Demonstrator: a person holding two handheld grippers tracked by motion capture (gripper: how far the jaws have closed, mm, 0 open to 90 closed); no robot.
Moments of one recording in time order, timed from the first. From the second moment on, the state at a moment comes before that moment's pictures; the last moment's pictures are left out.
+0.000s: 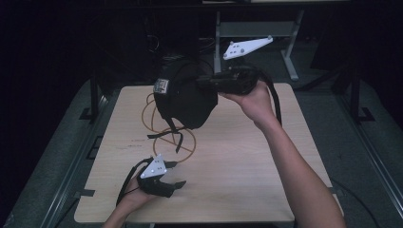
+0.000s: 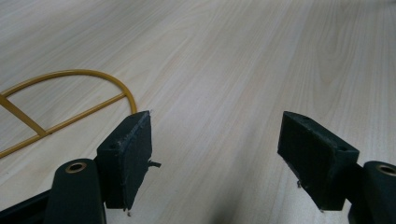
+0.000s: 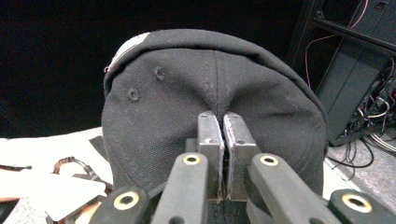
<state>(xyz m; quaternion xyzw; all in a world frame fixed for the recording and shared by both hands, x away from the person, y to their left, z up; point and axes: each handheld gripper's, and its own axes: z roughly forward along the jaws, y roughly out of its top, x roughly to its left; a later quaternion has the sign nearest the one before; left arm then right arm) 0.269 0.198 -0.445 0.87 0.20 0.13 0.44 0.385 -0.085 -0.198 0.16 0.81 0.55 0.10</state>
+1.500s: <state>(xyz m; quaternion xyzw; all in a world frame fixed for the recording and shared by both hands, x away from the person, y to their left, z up) 0.267 0.192 -0.442 0.86 0.18 0.13 0.45 0.437 0.023 -0.230 0.22 0.83 0.52 0.03</state>
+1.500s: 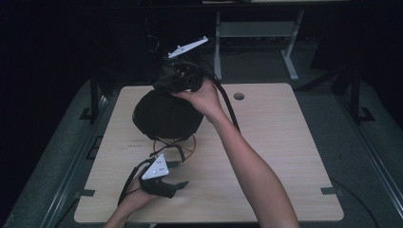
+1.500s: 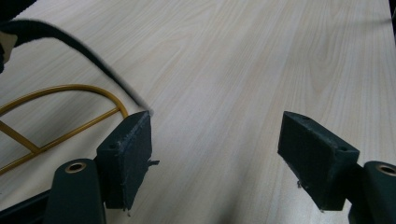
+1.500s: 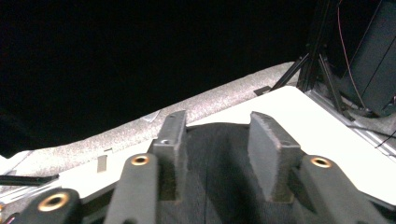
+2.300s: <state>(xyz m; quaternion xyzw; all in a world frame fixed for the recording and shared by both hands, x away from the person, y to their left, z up) 0.267 0.196 -0.441 0.86 0.19 0.13 0.46 0.430 -0.041 -0.247 0.24 0.81 0.53 0.03</state>
